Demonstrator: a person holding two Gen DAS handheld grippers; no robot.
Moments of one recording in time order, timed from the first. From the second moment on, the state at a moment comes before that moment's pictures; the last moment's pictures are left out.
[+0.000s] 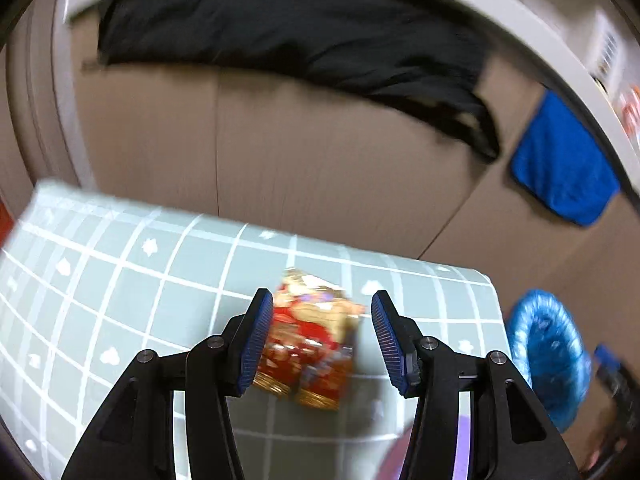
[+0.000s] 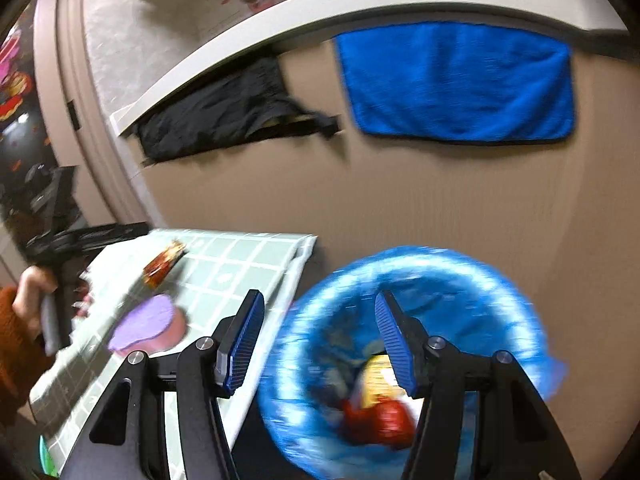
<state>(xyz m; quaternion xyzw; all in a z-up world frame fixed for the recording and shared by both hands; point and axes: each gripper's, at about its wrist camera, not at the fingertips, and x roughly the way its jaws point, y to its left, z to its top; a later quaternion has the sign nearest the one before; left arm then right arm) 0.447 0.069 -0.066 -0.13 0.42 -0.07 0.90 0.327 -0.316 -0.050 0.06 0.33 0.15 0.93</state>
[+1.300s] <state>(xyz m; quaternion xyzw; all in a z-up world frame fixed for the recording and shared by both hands) 0.241 0.215 -0.097 -0.13 0.41 0.01 0.91 0.343 -0.083 -0.094 0.01 0.43 0.15 0.89</state>
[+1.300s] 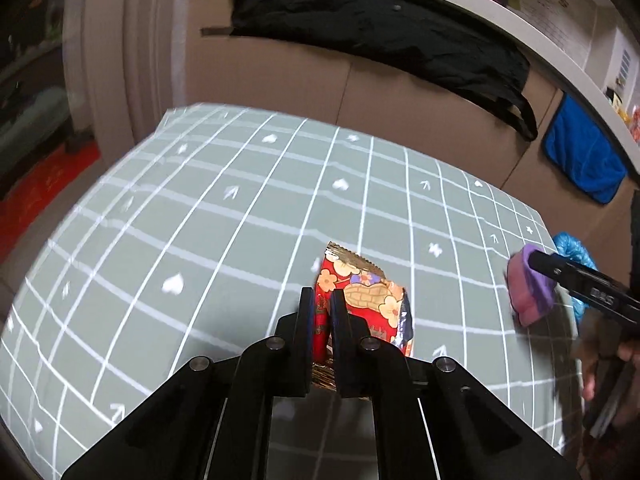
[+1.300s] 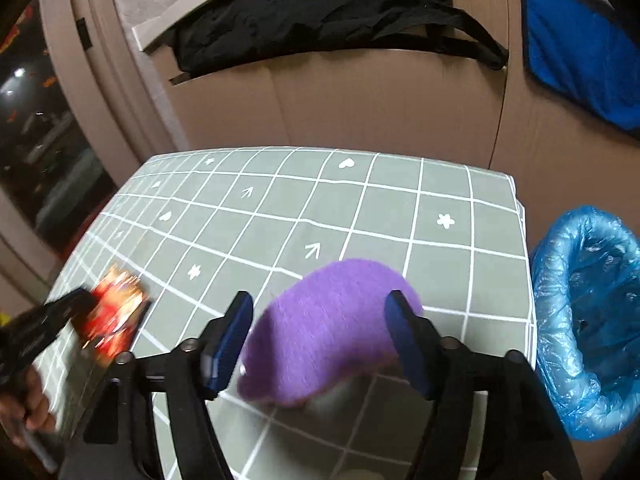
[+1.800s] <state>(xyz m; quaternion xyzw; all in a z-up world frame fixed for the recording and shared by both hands) 0.244 0.201 -0.117 -0.15 0.43 -0.04 0.89 0.318 -0.113 -0.083 0.05 0.40 0.14 0.91</state>
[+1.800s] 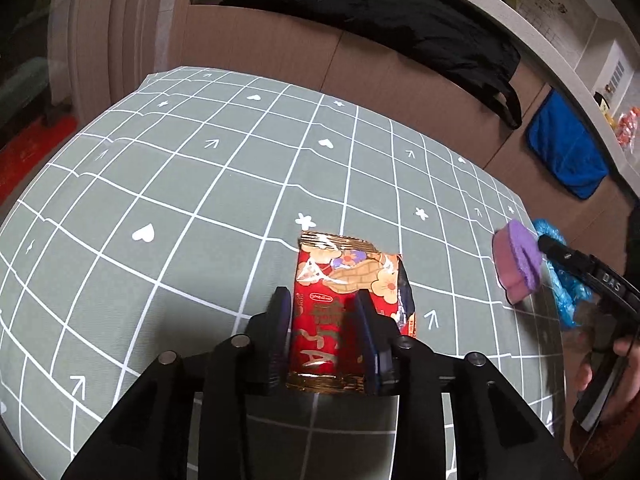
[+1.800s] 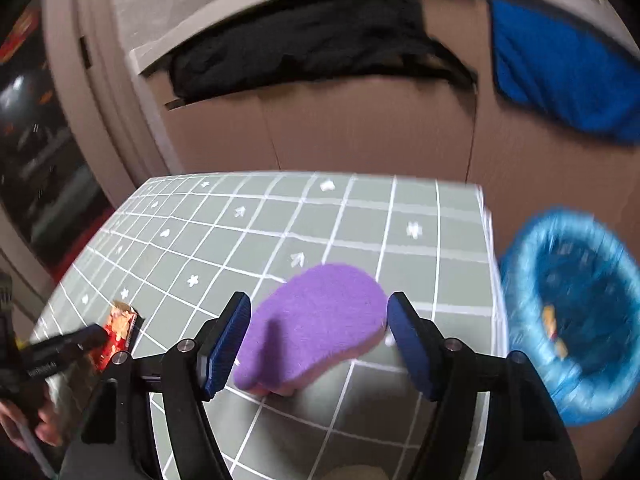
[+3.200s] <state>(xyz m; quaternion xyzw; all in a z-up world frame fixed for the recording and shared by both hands) 0.241 0.206 -0.119 -0.17 0.43 -0.05 0.88 0.331 -0.008 -0.080 -0.08 0.39 0.27 0.88</state>
